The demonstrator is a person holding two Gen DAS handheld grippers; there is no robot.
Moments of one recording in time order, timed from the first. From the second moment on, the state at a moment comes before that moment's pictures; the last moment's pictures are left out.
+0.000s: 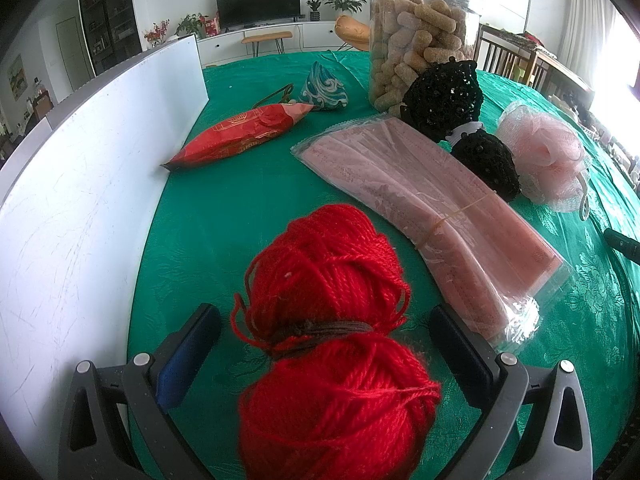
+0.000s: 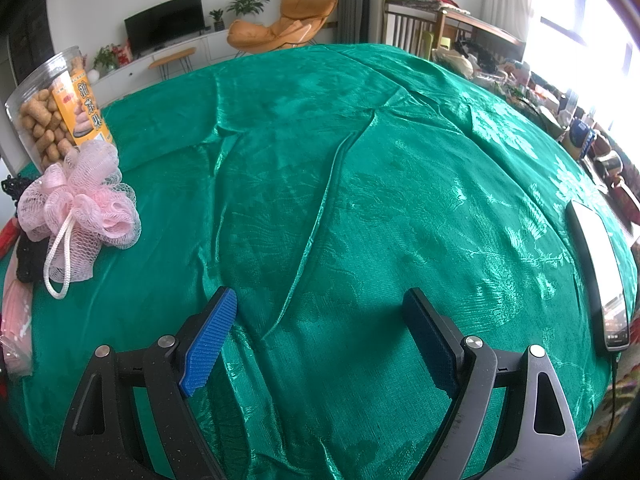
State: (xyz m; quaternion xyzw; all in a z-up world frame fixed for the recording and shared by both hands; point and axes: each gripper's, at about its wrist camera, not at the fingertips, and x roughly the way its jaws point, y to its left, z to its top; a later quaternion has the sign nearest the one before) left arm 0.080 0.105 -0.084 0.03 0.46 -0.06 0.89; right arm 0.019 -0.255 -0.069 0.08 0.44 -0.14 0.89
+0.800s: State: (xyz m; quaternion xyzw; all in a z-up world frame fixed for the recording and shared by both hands) left arm 0.080 0.104 -0.085 0.03 0.46 -0.06 0.89; right arm 0.012 -0.244 -0.053 0.08 0.42 -0.09 0.90
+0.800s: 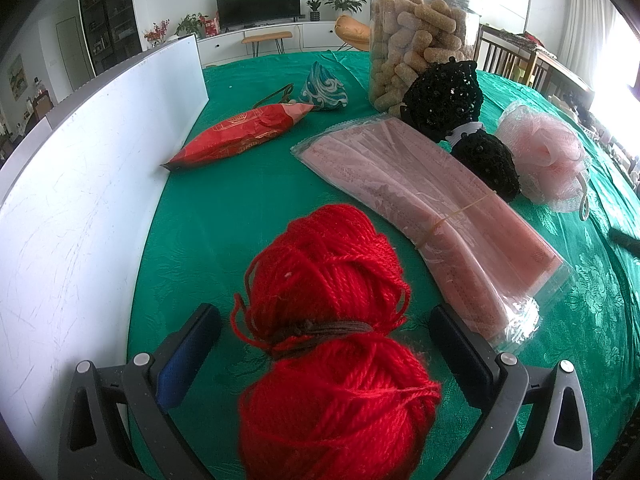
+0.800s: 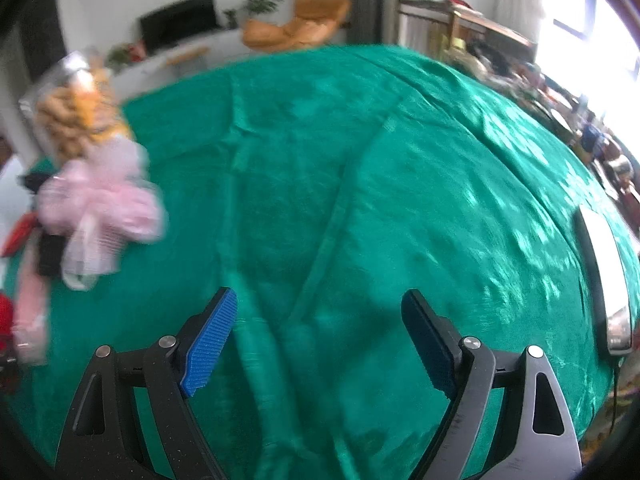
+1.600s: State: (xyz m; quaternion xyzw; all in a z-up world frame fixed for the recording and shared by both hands) left arm 0.071 0.137 -0.041 -0.11 0.45 -0.12 0.88; right arm 0.127 -0.109 0.050 0.13 0.46 0.26 0.84
